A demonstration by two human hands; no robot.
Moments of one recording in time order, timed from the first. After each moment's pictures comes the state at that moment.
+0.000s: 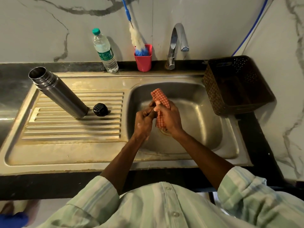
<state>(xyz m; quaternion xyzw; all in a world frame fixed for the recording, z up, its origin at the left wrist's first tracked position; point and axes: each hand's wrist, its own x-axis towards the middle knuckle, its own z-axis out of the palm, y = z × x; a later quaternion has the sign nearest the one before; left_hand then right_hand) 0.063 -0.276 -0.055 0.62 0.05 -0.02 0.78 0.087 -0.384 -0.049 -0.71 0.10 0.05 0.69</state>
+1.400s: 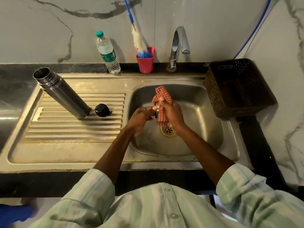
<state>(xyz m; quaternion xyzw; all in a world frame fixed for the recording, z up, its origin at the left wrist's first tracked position) 0.090 -0.242 -0.059 0.65 0.02 -0.19 0.73 0.102 -0.391 -0.031 -0.66 0.14 0.12 0.73</state>
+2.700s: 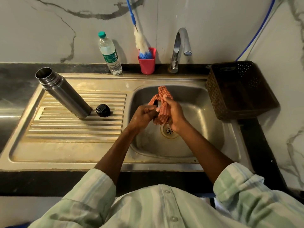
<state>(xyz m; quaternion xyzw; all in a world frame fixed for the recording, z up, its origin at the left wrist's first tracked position) 0.092 -0.246 -0.048 0.73 -0.08 -0.10 0.67 0.113 -0.392 -0.031 -0.57 0.18 0.20 0.78</state>
